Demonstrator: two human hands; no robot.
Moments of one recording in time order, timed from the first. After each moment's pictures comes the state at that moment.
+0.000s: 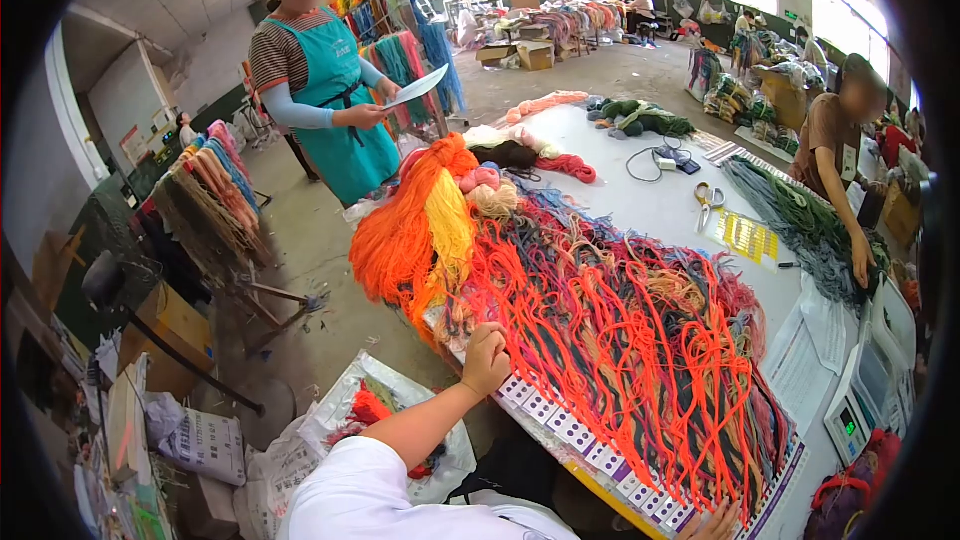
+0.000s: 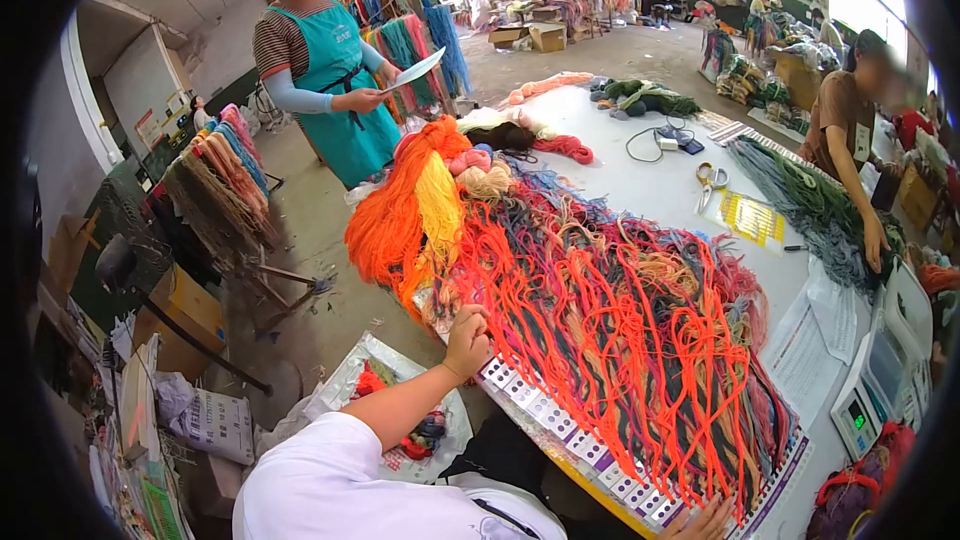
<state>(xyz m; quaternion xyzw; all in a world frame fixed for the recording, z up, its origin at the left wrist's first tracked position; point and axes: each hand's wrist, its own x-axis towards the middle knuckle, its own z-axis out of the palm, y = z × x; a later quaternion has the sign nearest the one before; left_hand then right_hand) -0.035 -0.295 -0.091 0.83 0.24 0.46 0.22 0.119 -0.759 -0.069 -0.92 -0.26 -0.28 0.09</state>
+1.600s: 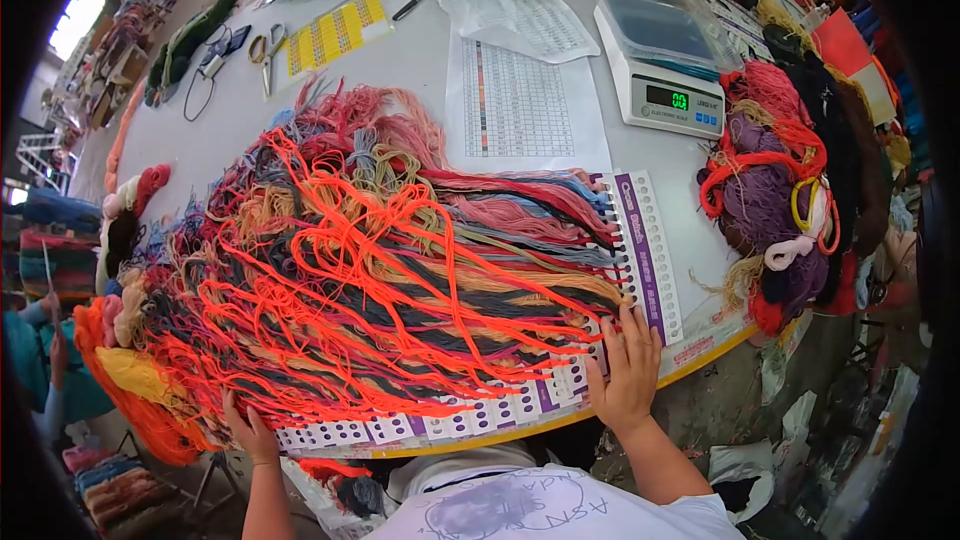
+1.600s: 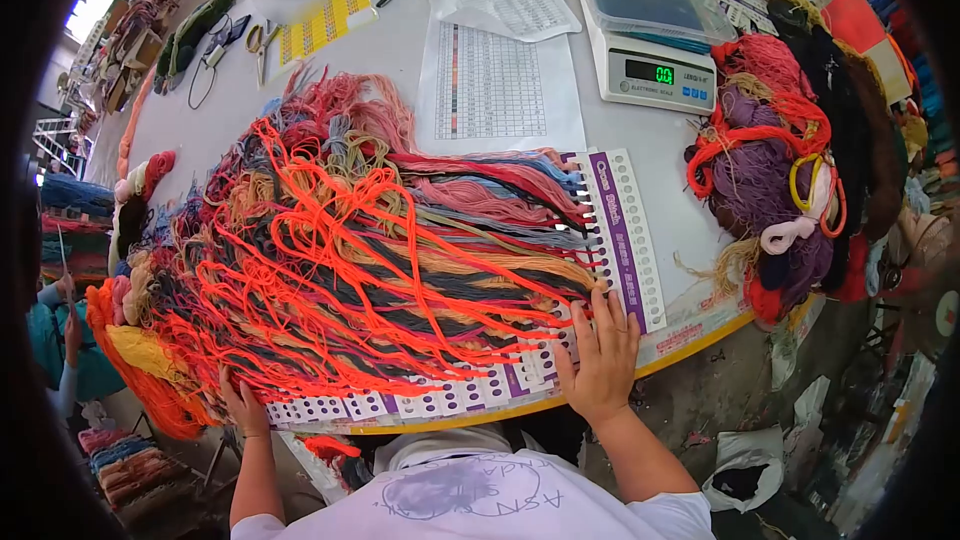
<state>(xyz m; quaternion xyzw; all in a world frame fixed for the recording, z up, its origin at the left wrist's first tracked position) -0.026 -0.277 -0.110 0.92 0.29 0.18 0.20 0.159 -0.811 -0.068 -0.98 -0.13 -0.04 0.17</state>
